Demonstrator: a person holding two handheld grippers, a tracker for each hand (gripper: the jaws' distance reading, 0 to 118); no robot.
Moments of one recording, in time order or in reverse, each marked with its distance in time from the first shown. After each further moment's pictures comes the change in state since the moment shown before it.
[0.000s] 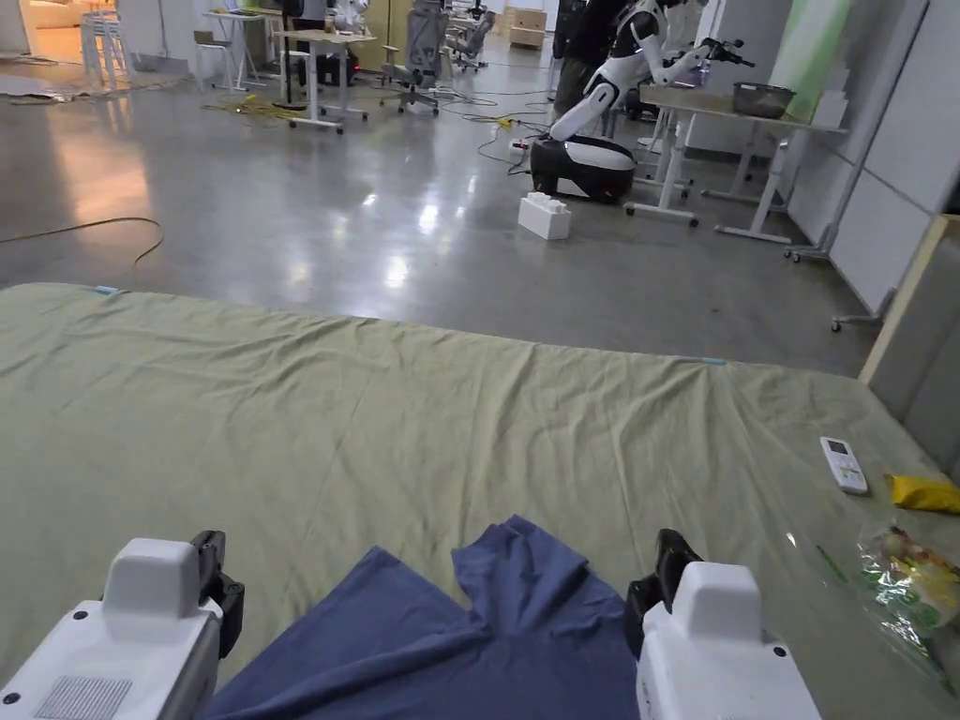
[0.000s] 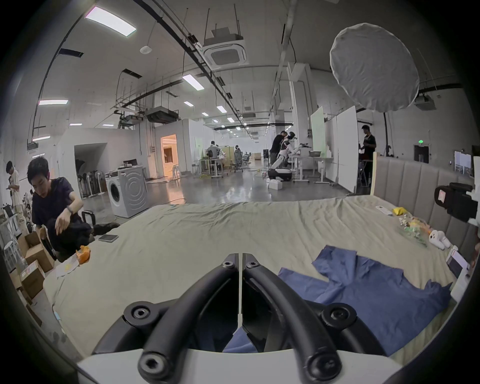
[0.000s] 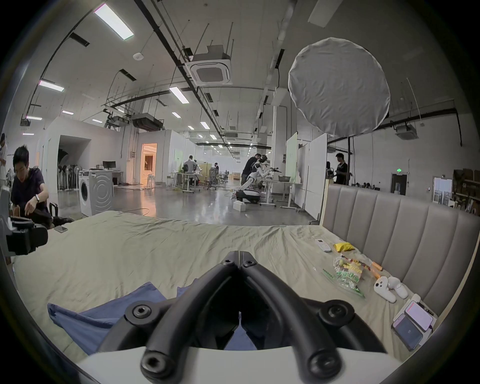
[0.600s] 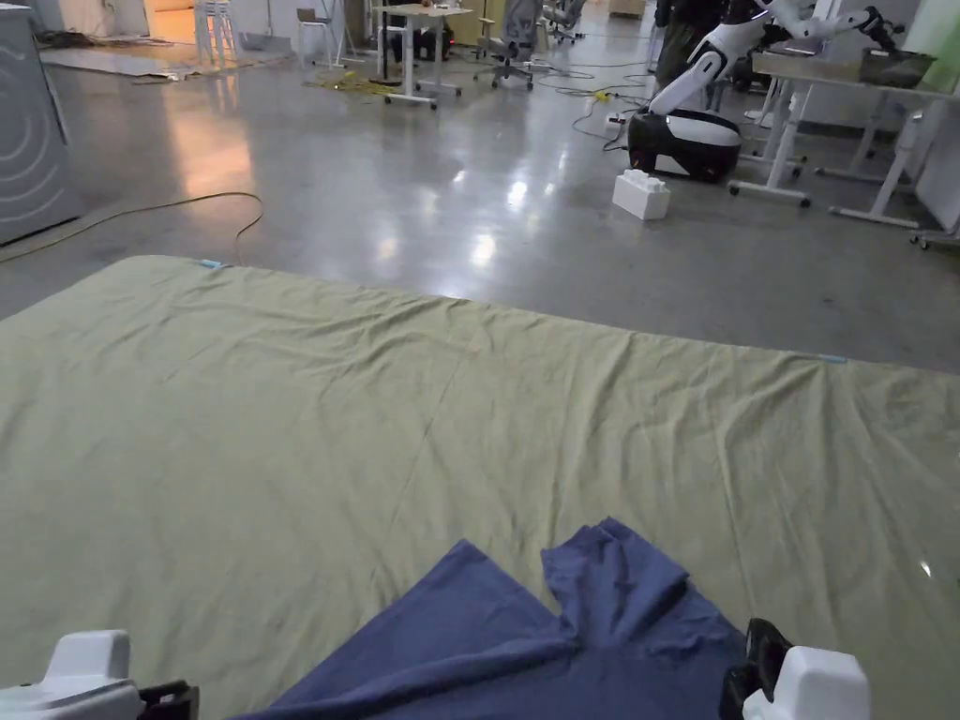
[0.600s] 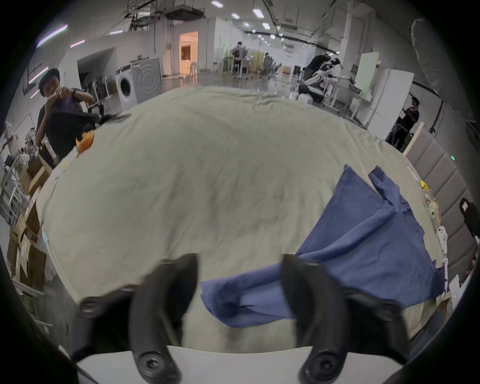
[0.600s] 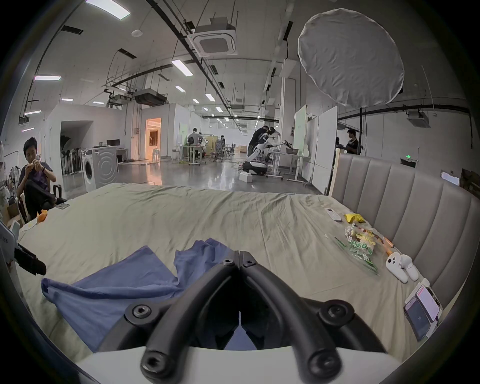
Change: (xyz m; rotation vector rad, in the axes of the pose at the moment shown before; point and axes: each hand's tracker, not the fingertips) left arm -0.111 -0.087 -0.049 -0.660 0.029 0.225; right arm -0.003 -0.055 -0.033 -0.202 0.059 -0.003
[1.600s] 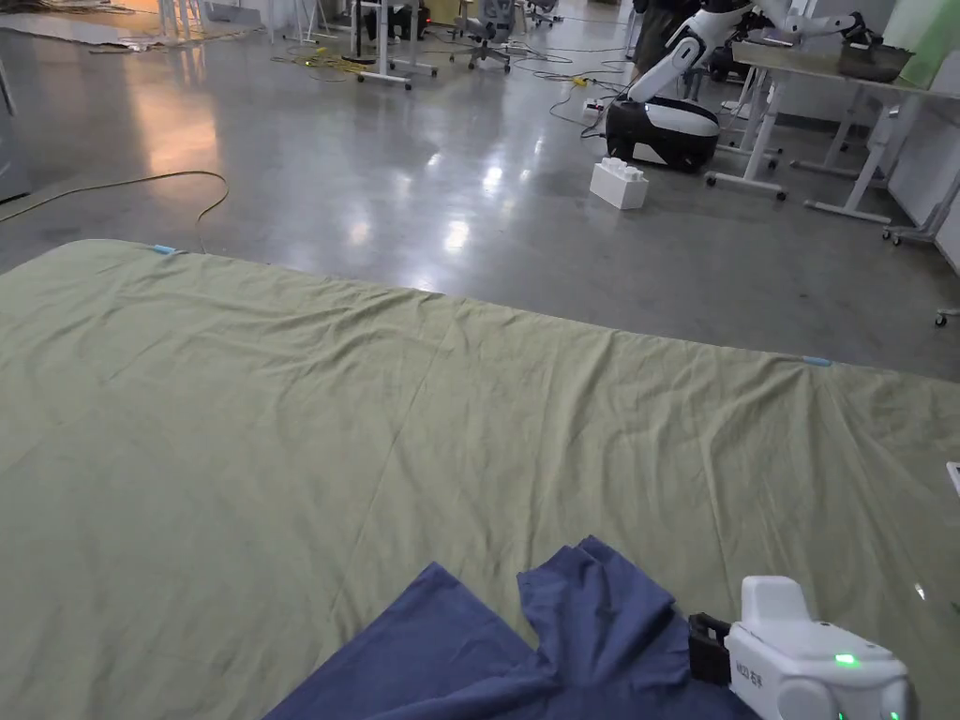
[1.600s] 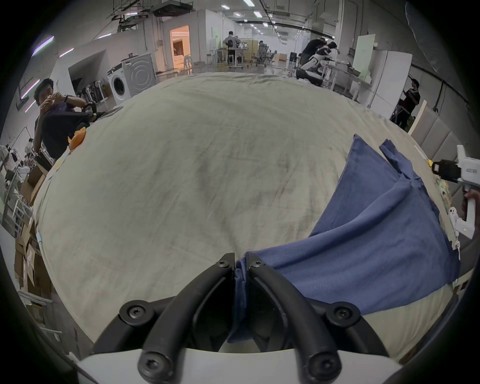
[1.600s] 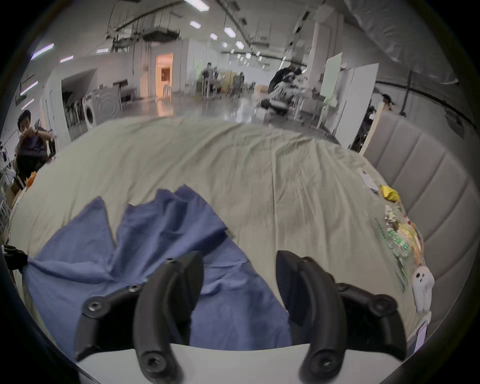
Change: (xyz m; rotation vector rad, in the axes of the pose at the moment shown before) left arm 0.013 -0.015 -0.028 -0.038 0.027 -0.070; right arm 0.049 -0.010 -0.210 -0.478 0.121 0.120
